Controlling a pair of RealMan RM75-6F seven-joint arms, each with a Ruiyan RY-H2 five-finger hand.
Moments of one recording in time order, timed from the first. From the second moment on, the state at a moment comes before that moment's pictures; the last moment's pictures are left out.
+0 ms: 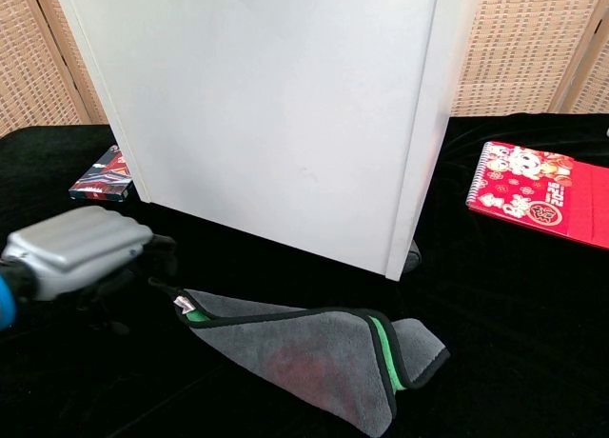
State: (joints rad) left arm -0.47 -1.63 -0.10 -1.55 1.24 0.97 0.78; right arm 0.04 -1.12 0.08 -1.68 -1.49 1.52 -0.05
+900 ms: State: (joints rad) left arm -0.65 -1.85 -0.09 -1.38 1.06 0.96 0.90; right arm 0.04 -1.11 0.08 -1.68 -1.49 1.52 -0.02
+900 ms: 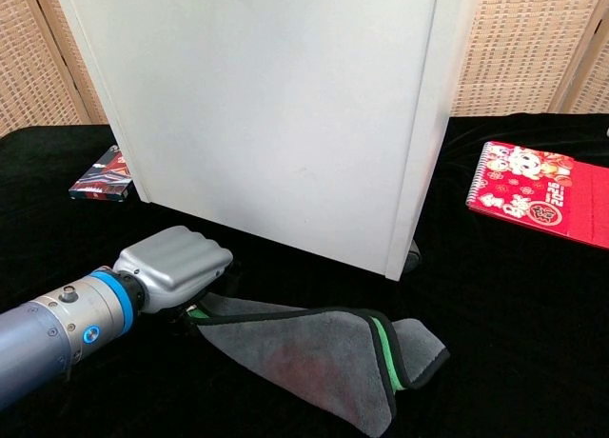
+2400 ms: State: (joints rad) left arm -0.69 -1.48 0.06 -1.20 2.04 1.60 0.48; right arm 0.04 -1.12 0.08 -1.68 -1.50 1.53 -0.02
